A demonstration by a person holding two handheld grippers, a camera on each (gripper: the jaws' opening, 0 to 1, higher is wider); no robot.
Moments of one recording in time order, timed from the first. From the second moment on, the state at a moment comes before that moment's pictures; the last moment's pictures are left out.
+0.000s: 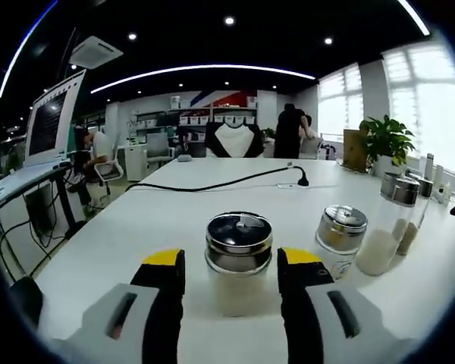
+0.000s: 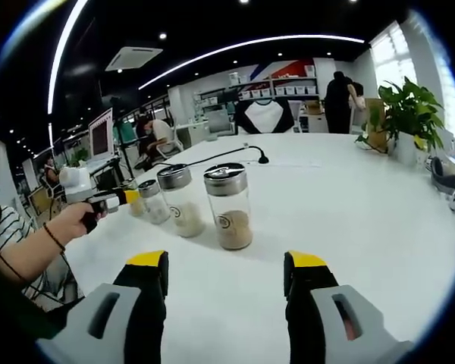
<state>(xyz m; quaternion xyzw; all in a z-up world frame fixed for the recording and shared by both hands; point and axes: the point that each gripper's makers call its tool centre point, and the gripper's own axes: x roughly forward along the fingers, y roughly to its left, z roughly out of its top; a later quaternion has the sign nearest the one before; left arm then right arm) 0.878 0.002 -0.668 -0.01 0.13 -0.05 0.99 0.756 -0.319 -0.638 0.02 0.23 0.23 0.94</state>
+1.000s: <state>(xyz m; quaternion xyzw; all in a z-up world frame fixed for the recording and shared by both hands) 0.880 -0.005 -0.679 0.00 0.14 -0.09 0.99 0.757 -0.316 -0.643 0.02 0.24 0.23 0.94</state>
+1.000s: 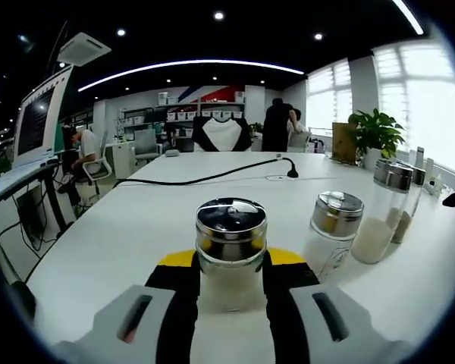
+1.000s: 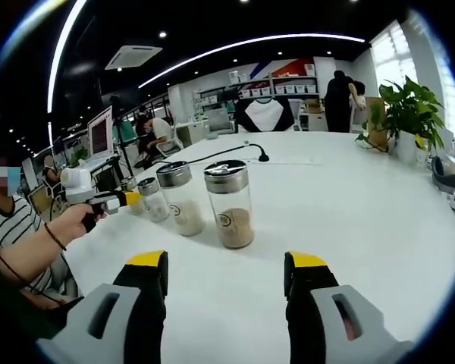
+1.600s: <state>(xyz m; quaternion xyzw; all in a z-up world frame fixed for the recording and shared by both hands) 0.879 -0.005 -0.678 0.00 0.14 -0.16 0.98 0.756 -0.311 -0.647 0.03 0.24 0.24 0.94</state>
